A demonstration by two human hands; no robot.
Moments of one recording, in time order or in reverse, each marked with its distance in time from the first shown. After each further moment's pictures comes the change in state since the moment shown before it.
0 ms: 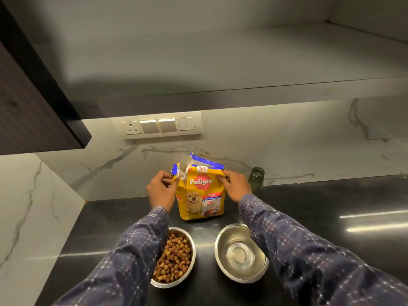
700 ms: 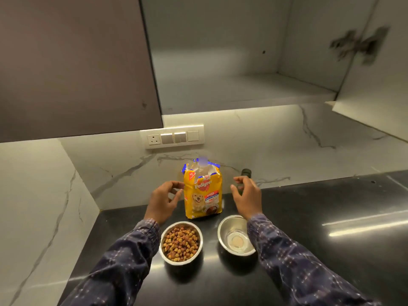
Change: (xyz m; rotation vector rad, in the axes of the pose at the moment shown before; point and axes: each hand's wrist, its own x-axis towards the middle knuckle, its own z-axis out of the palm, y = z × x) left_hand -0.104 0.022 -0.143 0.108 -0.283 0.561; right_hand -0.180 -0.051 -0.020 0.153 0.572 -0.089
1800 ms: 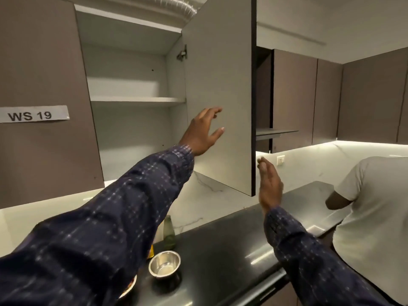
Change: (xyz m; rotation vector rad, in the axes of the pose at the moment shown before) left_hand -0.148 0.614 -0.134 -0.060 0.100 0.937; right_hand -0.250 -0.151 -0.513 0.408 0.669 -0.037
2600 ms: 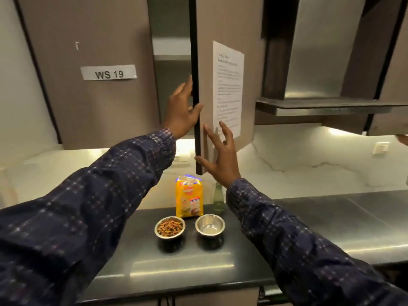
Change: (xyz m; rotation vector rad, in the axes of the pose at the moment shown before) left_hand -0.097 -0.077 -0.068 0.262 0.217 -0.419; right_hand -0.066 0.002 0.197 -0.078 -0.669 -0.550
